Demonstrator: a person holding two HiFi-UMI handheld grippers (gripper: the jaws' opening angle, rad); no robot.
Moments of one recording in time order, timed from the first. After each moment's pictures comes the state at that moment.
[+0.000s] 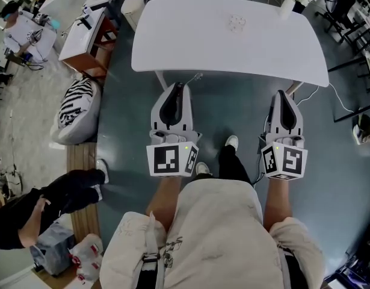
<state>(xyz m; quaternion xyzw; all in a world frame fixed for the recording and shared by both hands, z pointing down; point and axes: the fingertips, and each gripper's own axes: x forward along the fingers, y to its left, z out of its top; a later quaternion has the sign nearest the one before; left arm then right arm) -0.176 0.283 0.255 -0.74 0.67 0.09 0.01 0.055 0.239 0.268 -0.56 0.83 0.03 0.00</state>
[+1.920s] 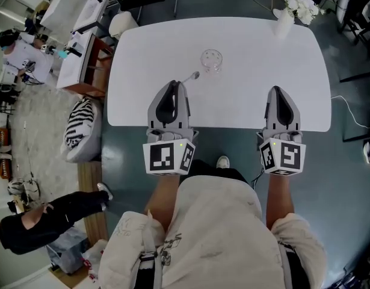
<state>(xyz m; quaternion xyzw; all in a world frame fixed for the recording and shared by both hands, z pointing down) -0.052 -0.066 0.268 -0.74 0.68 0.04 0.01 0.174 -0.113 0.309 -0.54 0.84 -0.02 0.02</state>
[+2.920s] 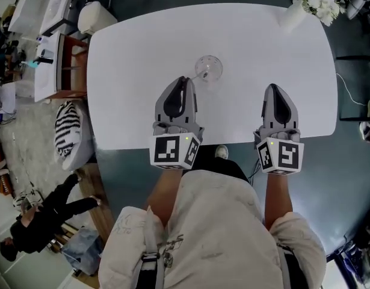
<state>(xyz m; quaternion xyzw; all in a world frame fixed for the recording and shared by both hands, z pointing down) -0.077 -0.232 0.389 -0.77 0.62 0.00 -0.12 0.126 -0.242 0.396 -0.57 0.82 -0.08 -0.06</state>
